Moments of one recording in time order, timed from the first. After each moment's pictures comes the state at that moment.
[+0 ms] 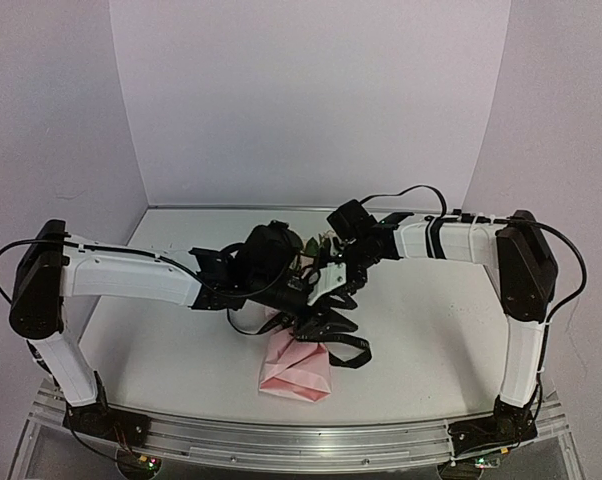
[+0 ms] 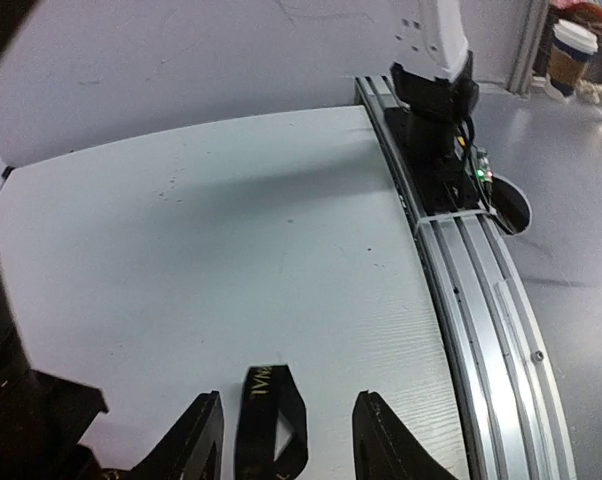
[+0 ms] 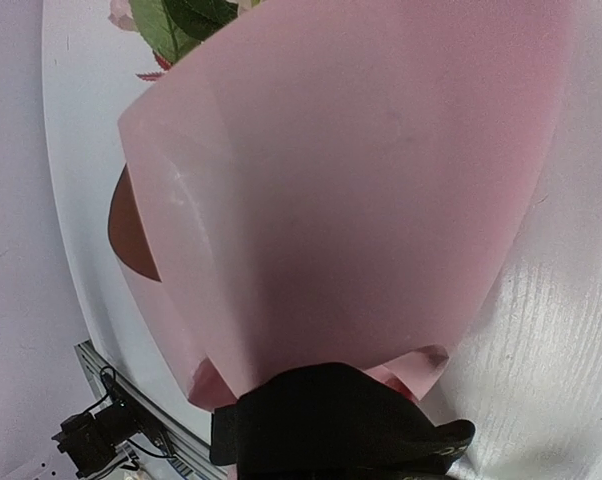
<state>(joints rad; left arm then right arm) -1.13 1.75 1.25 -0.01 0.46 0.37 0.76 1.99 1.52 -0.50 -0.34 0.94</state>
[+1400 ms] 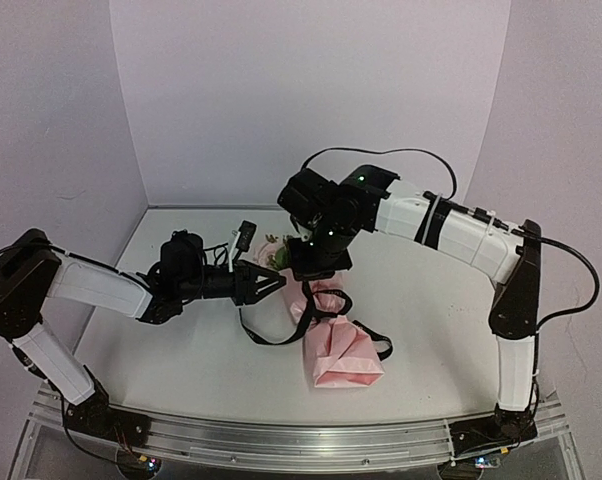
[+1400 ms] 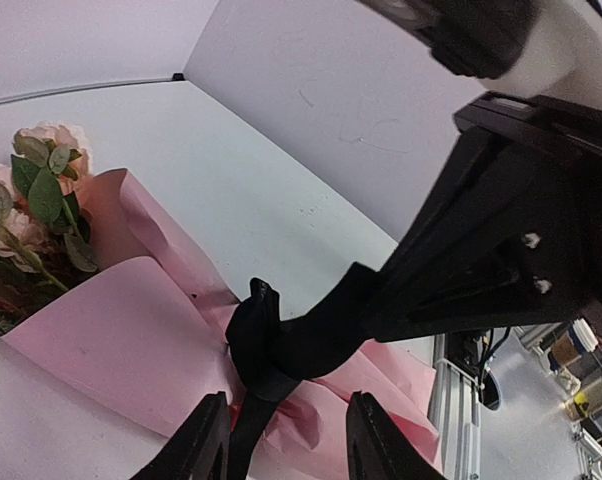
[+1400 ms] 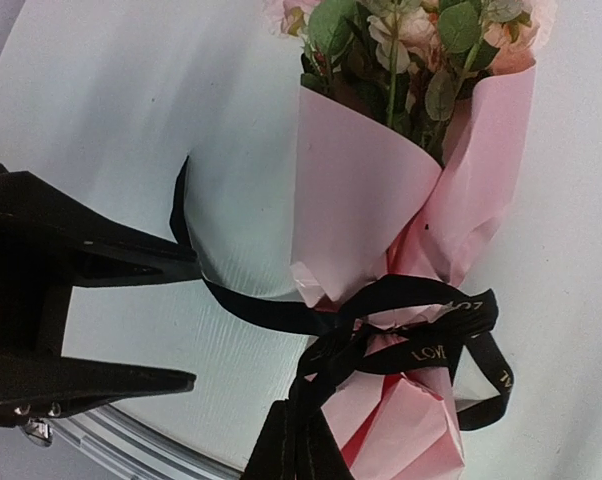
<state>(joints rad) -0.74 1.58 0.69 0.71 0.54 -0.44 1.02 2.04 2.10 -1.19 0.13 0.65</state>
